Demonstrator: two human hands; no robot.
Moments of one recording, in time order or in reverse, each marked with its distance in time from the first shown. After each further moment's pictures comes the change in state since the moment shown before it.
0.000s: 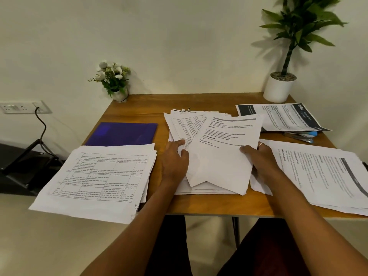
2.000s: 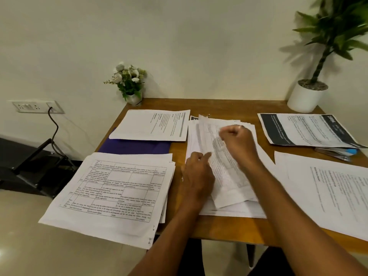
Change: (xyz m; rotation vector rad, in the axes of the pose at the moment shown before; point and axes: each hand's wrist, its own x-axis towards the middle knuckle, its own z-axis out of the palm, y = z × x) left_hand -0.002 0.014 -0.006 0.372 -0.056 0.225; right_hand -0.015 -0.070 0.144 -0.385 0.017 -0.264
